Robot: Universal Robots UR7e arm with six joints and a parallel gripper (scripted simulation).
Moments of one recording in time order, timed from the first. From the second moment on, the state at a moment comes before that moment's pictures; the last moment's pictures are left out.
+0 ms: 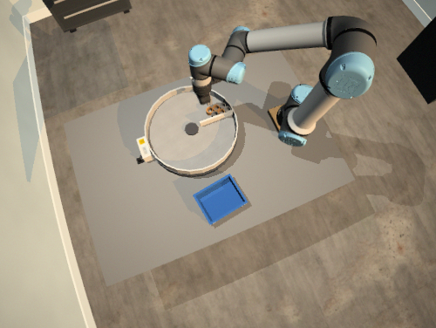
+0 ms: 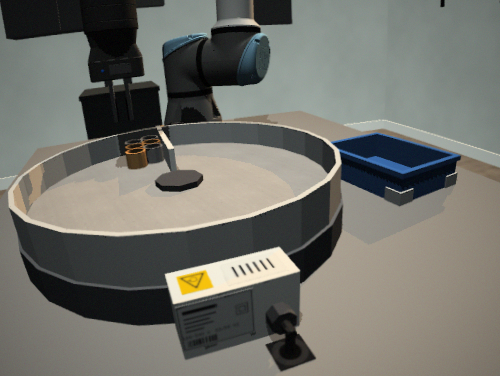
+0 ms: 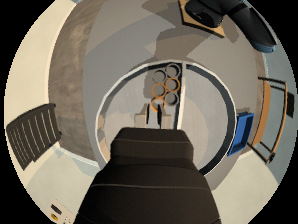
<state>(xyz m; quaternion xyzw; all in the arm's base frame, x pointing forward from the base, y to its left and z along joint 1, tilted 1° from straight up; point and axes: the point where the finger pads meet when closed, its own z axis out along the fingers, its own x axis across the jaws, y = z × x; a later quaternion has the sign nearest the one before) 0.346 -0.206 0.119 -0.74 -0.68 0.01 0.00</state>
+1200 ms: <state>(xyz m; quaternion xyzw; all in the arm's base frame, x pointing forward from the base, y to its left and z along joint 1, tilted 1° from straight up) 0.347 -0.206 0.104 -0.74 -0.68 0.01 0.00</state>
